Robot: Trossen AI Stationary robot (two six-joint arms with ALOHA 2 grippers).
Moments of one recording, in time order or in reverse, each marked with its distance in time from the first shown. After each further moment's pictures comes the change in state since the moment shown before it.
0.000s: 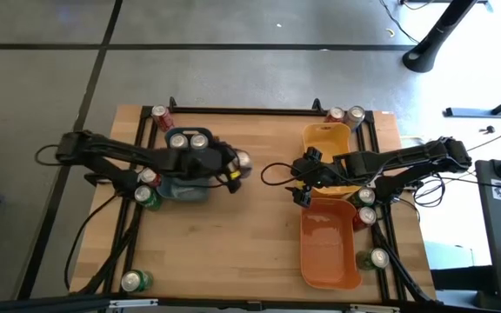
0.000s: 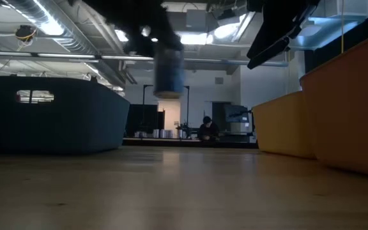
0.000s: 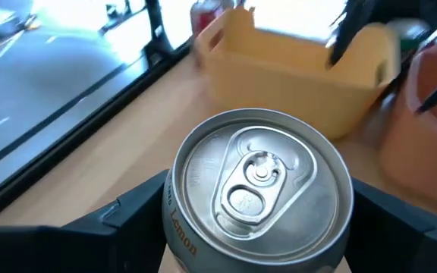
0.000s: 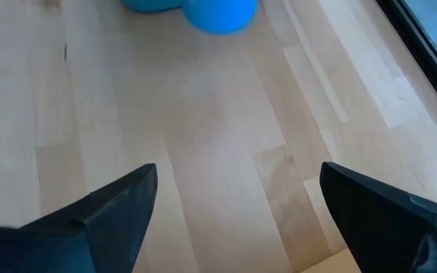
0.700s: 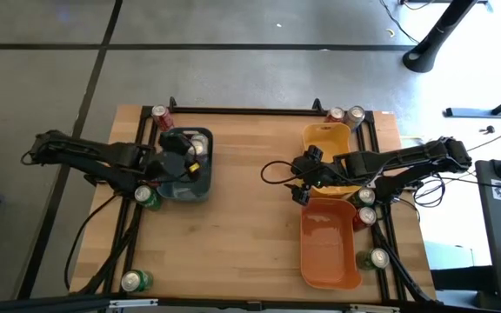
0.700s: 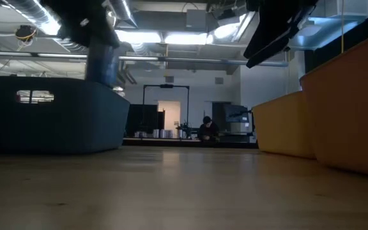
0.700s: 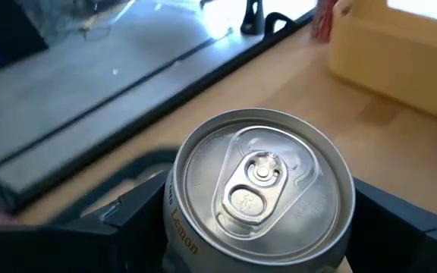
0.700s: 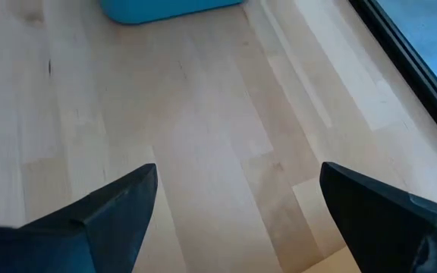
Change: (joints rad) left arm -0.113 -0.398 -0.103 -0.570 -0.321 -0.336; right arm 0.000 0.000 0.000 0.012 0.049 0.020
